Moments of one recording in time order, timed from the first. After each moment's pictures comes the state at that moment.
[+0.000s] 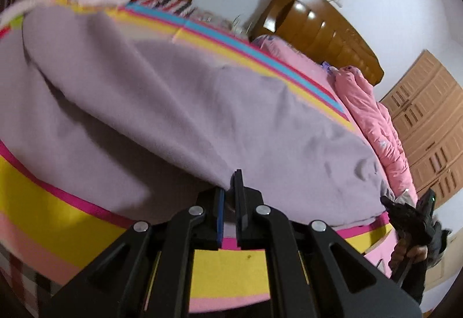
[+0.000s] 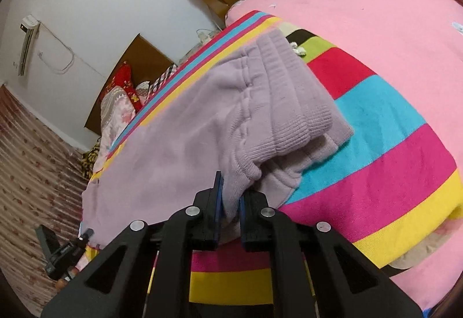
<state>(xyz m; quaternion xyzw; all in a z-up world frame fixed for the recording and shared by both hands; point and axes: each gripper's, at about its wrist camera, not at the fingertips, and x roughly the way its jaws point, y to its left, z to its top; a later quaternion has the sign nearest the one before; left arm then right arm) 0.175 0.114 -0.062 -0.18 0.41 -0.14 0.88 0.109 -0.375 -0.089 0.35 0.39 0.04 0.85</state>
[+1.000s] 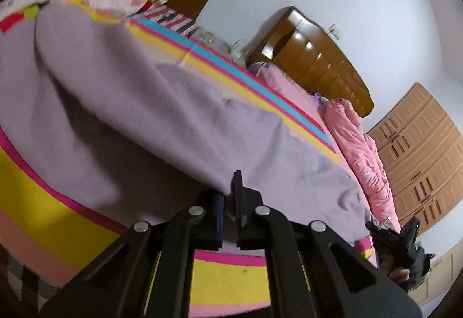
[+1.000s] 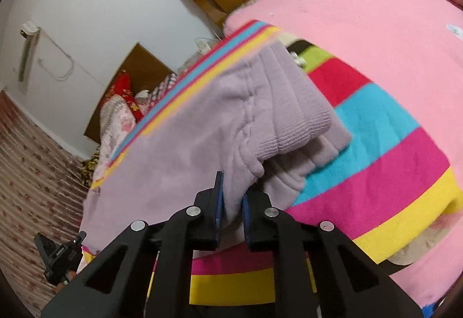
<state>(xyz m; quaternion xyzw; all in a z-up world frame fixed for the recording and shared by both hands) 0.161 0.144 -0.052 -0.25 0.36 -0.14 0.89 0.100 -0.376 -0.072 0.35 0.36 0.02 0.86</state>
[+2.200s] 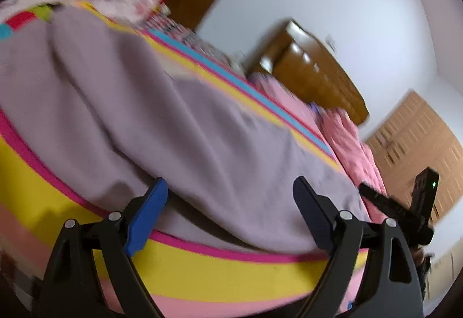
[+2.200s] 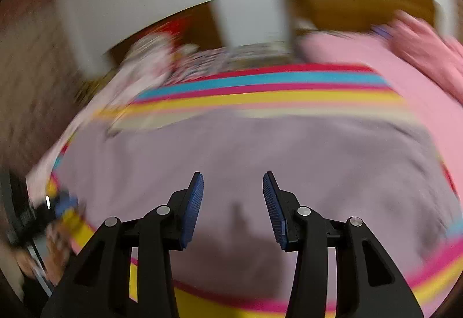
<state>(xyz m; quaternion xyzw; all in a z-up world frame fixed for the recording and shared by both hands) 0.149 0.215 -0.061 -0.28 0.31 -0.13 0.90 0.184 -0.135 -0.014 0.06 0.37 0.13 0.92</state>
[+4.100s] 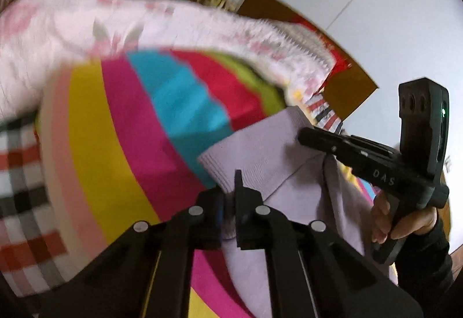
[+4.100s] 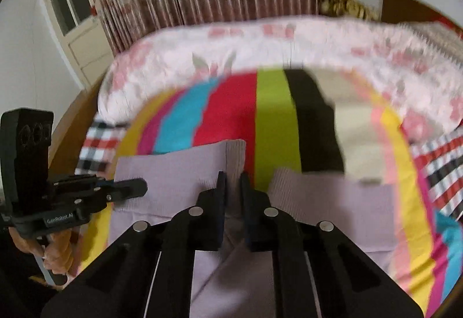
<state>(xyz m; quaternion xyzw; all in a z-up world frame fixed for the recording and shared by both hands) 0.199 0.480 -0.078 -0.34 0.26 0.22 0.88 0.407 0.426 -0.034 -0.21 0.34 0.63 0.66</state>
